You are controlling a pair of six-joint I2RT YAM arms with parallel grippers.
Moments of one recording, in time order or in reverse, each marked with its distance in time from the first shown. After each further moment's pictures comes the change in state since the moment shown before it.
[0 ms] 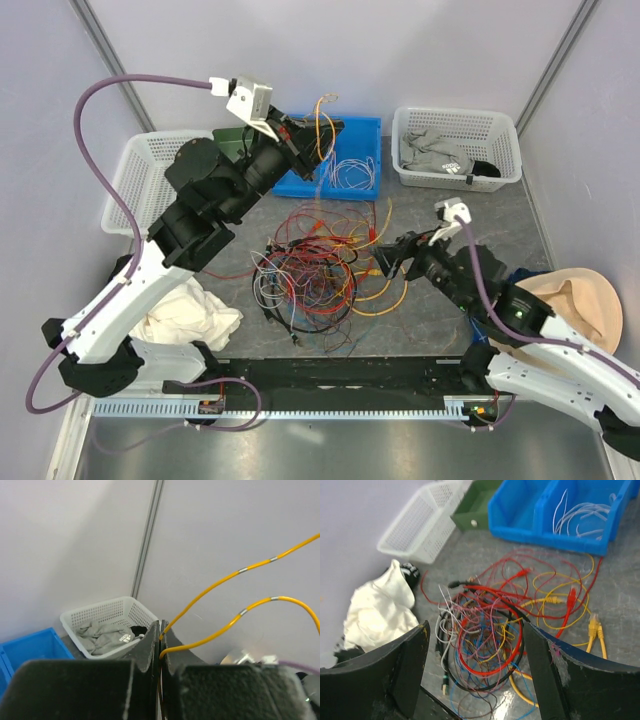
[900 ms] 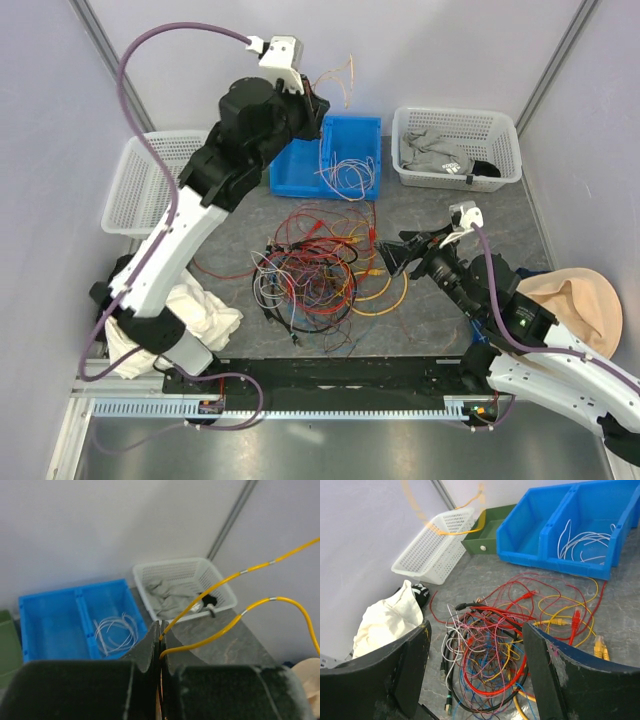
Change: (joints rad) left arm 0.149 0.303 0.388 -0.401 -0.143 0.005; right arm 0.000 -0.039 -0.092 0.163 0.002 -0.036
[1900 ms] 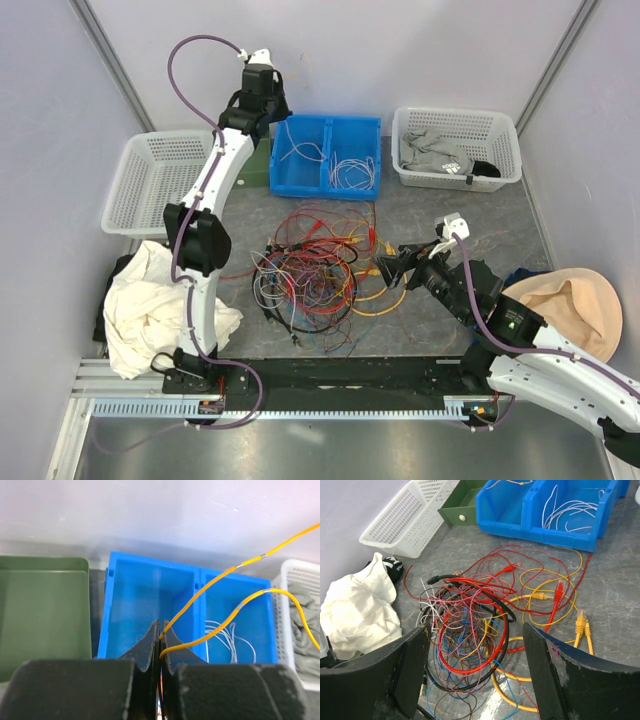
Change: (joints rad) left arm 0.439 0.681 0.322 -0.033 0.084 -0.129; right arm 0.000 -0.029 -0.110 -0.035 0.003 -0.026
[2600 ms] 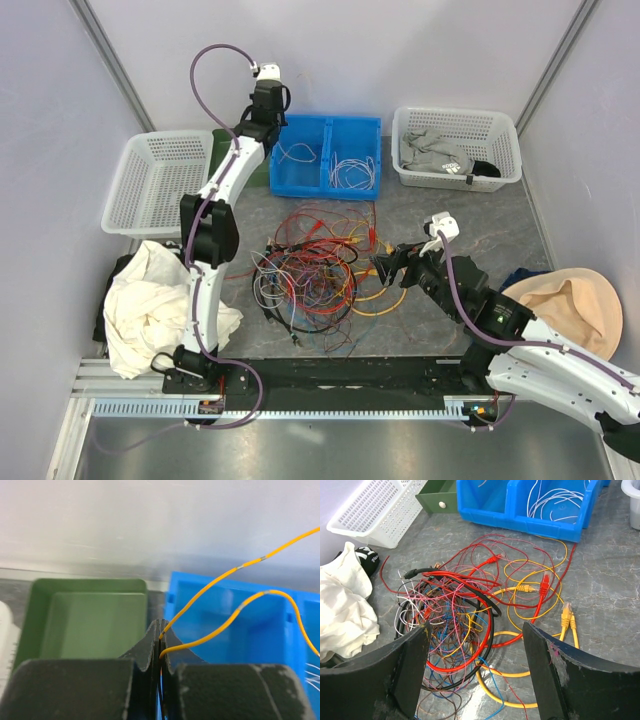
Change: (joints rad) left arm 0.006 0.151 -0.029 0.201 -0.233 0.221; right arm 0.000 0.072 -0.003 0.000 0.048 -0.034
